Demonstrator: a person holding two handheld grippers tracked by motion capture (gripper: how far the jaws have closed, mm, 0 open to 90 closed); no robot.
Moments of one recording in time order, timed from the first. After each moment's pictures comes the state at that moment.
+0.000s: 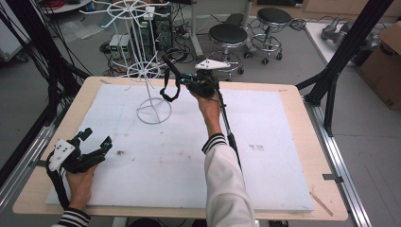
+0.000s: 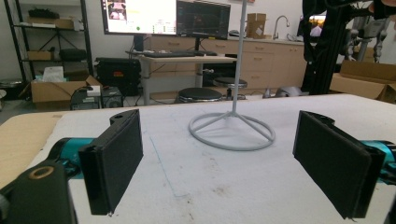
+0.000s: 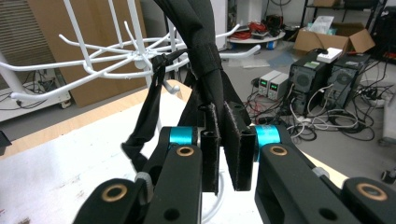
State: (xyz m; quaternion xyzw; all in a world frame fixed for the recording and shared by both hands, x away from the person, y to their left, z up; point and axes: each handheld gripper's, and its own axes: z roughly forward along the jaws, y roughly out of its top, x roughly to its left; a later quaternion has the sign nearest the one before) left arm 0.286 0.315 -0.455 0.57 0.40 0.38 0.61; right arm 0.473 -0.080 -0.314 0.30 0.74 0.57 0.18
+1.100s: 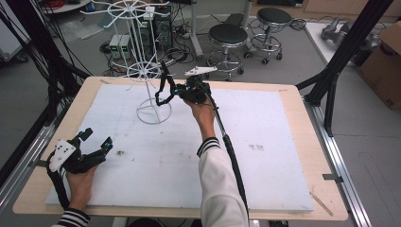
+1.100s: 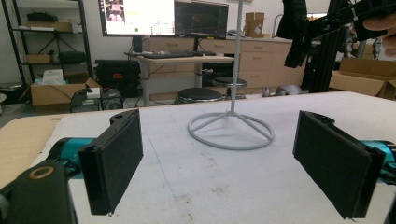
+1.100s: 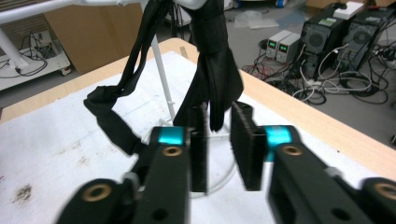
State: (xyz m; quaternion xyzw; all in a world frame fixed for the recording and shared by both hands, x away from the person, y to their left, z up) left arm 0.286 0.314 -0.455 0.57 0.39 0.38 0.61; right arm 0.477 -0.058 -0.337 0.32 0.78 0.51 0.15
